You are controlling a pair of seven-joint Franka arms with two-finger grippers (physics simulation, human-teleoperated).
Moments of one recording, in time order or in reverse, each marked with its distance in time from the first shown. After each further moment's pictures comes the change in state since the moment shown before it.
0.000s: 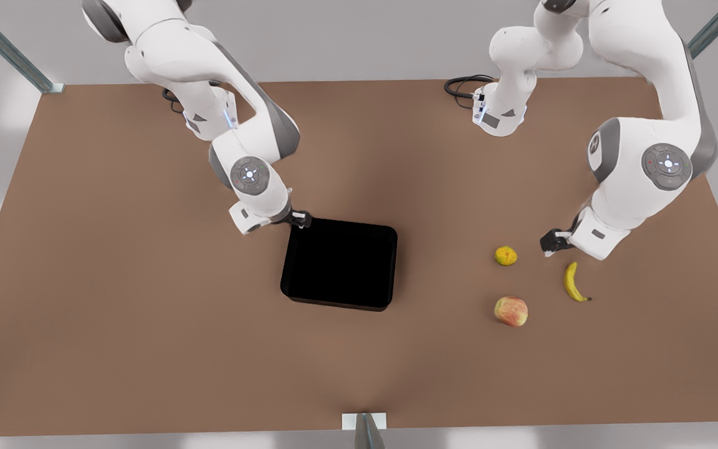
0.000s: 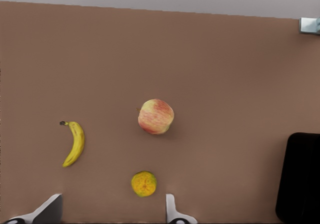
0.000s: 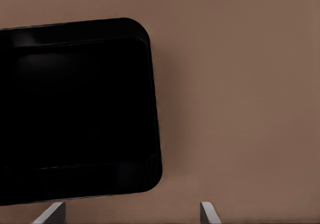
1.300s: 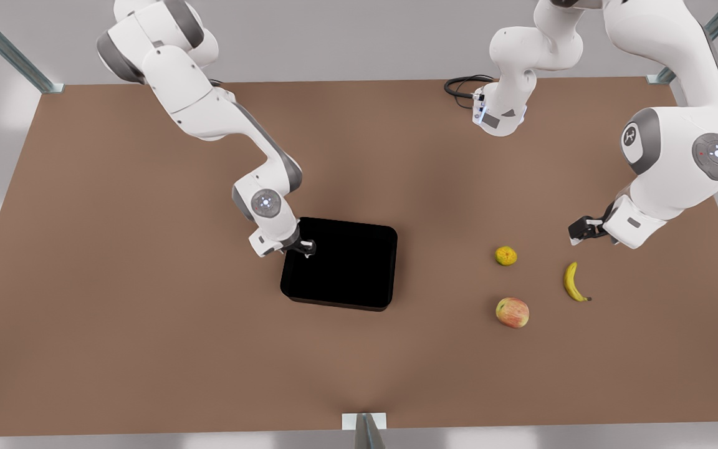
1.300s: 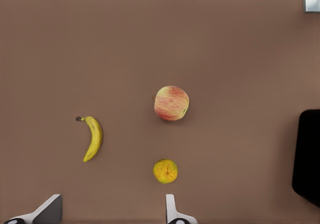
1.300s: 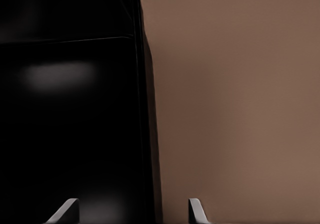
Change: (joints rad) left arm -0.004 -0.028 0.097 -0.015 -0.039 -0.028 0.188; right arm -0.048 0.245 0.030 -0.193 -0.182 0.593 0.044
